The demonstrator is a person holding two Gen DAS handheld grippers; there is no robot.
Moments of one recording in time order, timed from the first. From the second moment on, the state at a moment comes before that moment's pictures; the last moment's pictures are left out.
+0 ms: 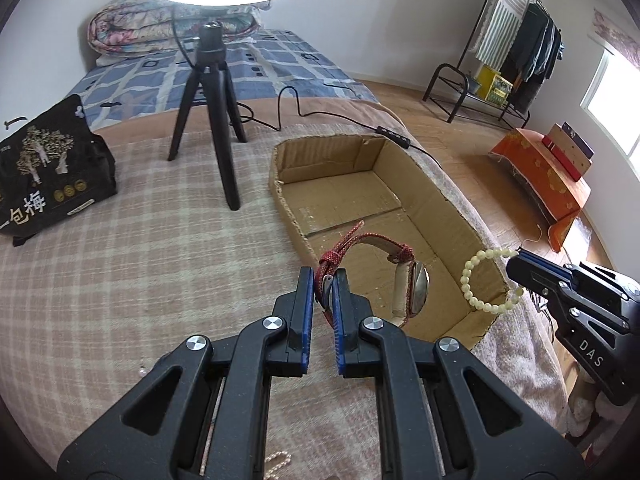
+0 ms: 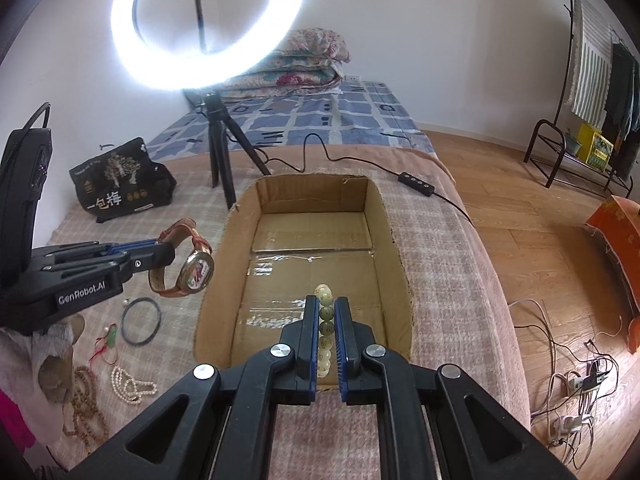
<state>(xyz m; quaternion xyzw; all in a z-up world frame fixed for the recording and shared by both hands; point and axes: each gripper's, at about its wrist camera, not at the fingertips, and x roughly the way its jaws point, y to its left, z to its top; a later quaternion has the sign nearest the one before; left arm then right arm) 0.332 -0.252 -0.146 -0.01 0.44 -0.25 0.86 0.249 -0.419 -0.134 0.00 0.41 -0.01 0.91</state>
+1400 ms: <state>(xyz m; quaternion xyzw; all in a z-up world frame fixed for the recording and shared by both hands) 0.286 -0.234 -0.097 0.01 0.39 -0.23 0.89 0.206 -0.420 -0.099 0.02 0.37 -0.05 0.93</state>
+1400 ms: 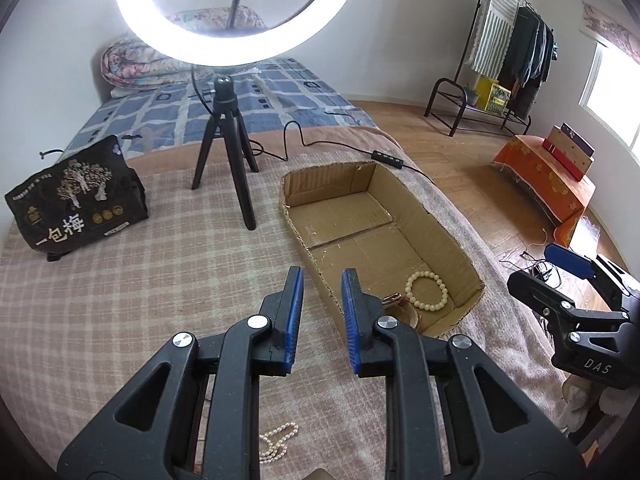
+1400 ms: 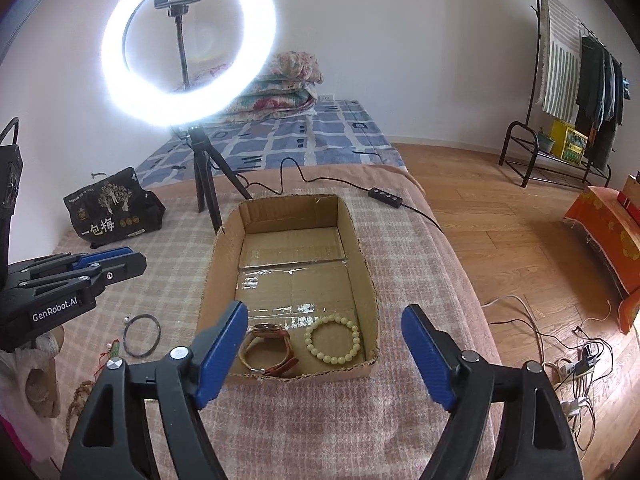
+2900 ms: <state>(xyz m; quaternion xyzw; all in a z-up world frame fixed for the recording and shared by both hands) 0.169 0.006 -0.123 -0.02 0.41 -0.14 0.90 0.135 -0.302 -0.098 -0.04 0.40 0.07 0.91</state>
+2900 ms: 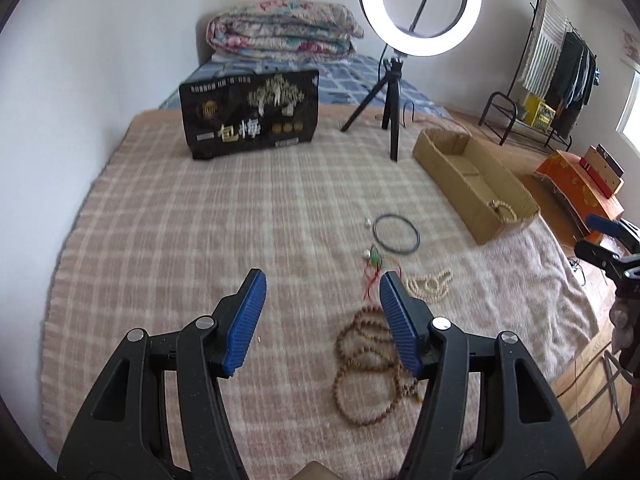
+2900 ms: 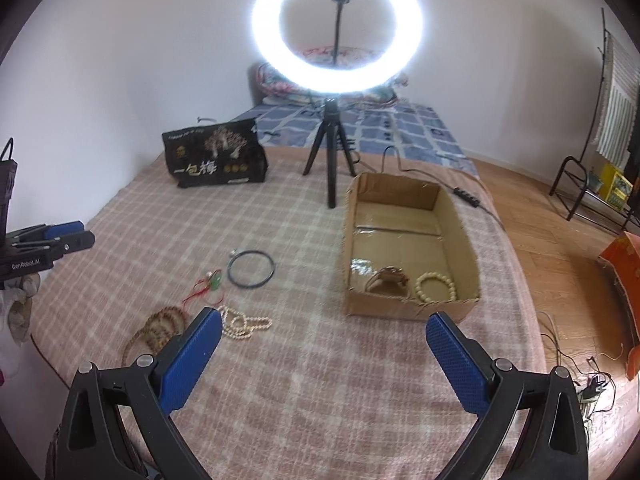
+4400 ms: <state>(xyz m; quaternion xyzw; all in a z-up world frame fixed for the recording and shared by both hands) 0.173 -0.075 -0.239 0.04 0.55 -0.21 0.81 0.225 -0.198 -0.237 -0.14 0.56 0.24 0.78</state>
